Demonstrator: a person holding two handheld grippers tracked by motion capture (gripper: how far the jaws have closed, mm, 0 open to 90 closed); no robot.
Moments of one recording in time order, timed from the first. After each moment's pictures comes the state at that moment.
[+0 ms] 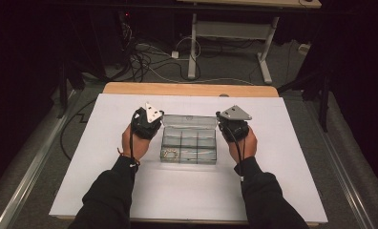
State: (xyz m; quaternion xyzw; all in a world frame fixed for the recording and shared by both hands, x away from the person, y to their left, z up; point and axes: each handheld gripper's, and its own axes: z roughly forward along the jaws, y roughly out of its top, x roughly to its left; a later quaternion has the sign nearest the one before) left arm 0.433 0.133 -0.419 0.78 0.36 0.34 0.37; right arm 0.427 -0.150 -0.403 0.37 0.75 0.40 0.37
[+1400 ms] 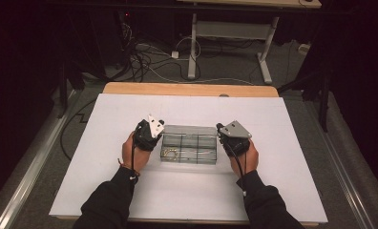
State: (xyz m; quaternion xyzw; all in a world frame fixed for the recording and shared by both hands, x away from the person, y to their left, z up) left arm 0.407 0.127 -0.440 0.79 0.35 0.37 0.35; right arm 0.396 -0.153 -0.428 0.35 0.76 0.39 0.39
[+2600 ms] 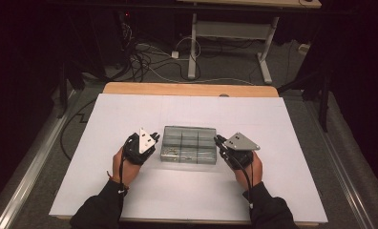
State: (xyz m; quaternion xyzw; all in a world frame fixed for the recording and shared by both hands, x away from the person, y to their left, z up) left arm 0.371 0.152 -0.456 0.81 0.32 0.33 0.37; right arm 0.363 -0.165 -0.433 0.31 0.78 0.43 0.33
